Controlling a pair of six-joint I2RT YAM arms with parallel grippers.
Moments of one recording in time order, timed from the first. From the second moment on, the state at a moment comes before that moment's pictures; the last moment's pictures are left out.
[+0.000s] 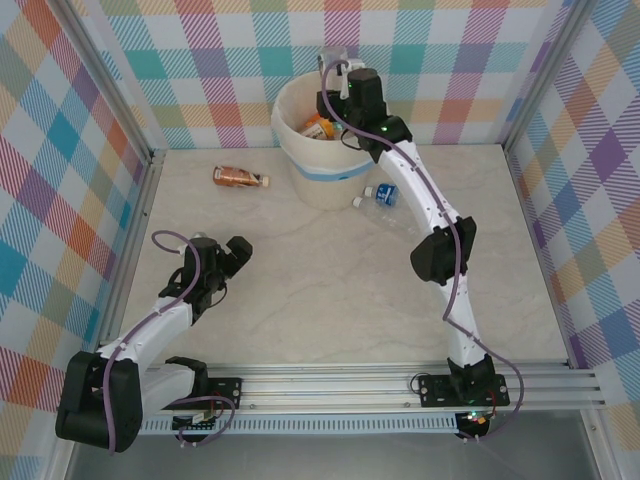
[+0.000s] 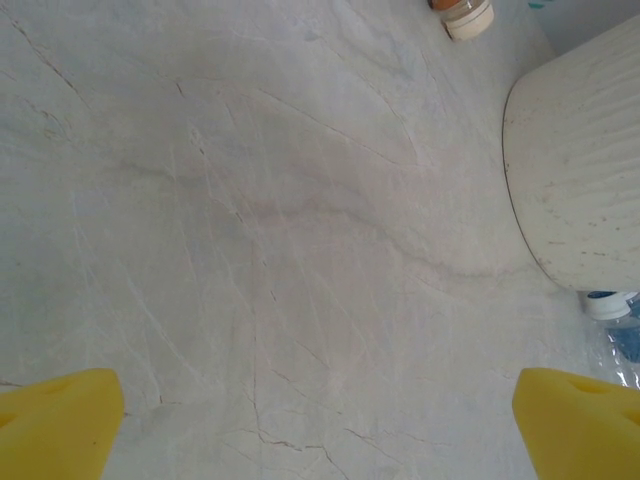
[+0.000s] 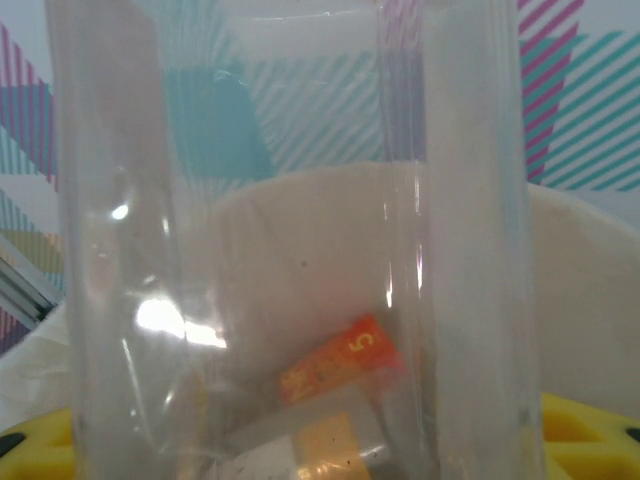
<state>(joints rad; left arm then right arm) -0.19 1.08 0.45 -0.04 -0.02 -0.92 0.48 2.36 2.63 -0.55 0.11 0.20</state>
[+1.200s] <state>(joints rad) -0.13 1.67 1.25 -0.31 -0.24 -1.18 0.60 1.41 1.09 0.07 -0.42 0.37</state>
